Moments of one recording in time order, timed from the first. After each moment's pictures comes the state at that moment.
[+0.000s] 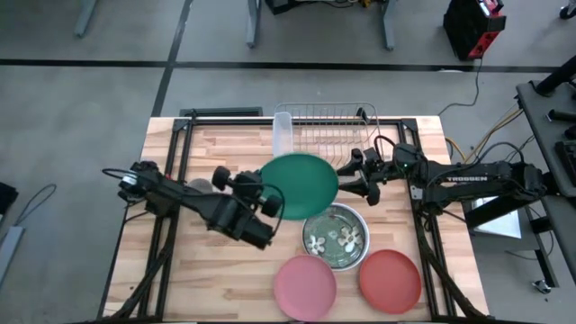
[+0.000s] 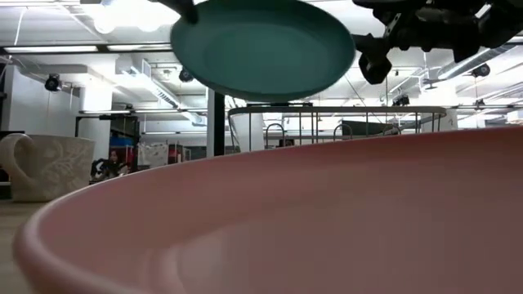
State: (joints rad) left arm -0.41 1.78 1.73 -1.58 -1.14 -1.45; right arm -0.21 0.94 0.42 0.50 -0.43 0.41
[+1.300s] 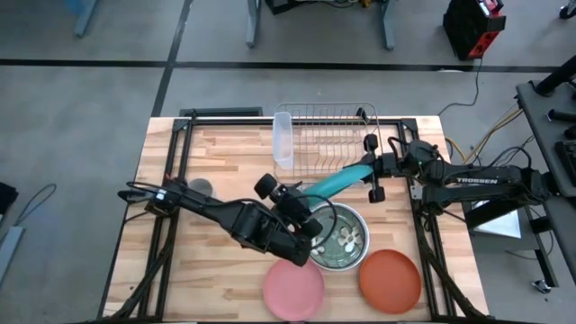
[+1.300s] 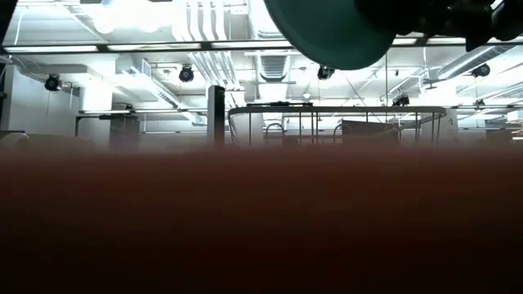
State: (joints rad) left arm -0.40 2.10 2.32 -1.27 -1.16 -0.75; right arm -0.21 0.80 0.42 0.47 -0.36 -0.21
